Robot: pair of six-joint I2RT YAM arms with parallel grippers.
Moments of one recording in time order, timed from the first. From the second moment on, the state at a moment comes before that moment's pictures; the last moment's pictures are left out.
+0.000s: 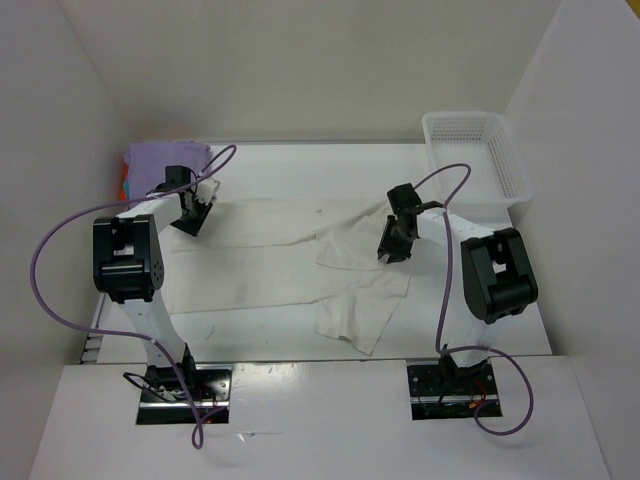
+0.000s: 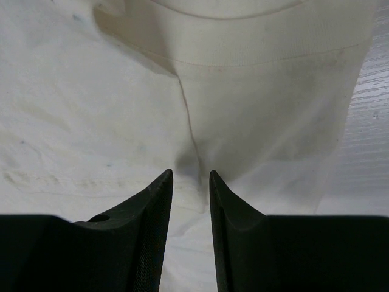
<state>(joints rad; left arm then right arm) 0.11 1.92 1.26 -0.41 -0.06 0.50 0.29 1.72 1.06 -0.55 -0.03 0.66</state>
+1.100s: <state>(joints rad) 0.11 1.92 1.26 -0.41 -0.05 0.52 0.32 1.60 1.00 -0.64 -0.10 0.69</state>
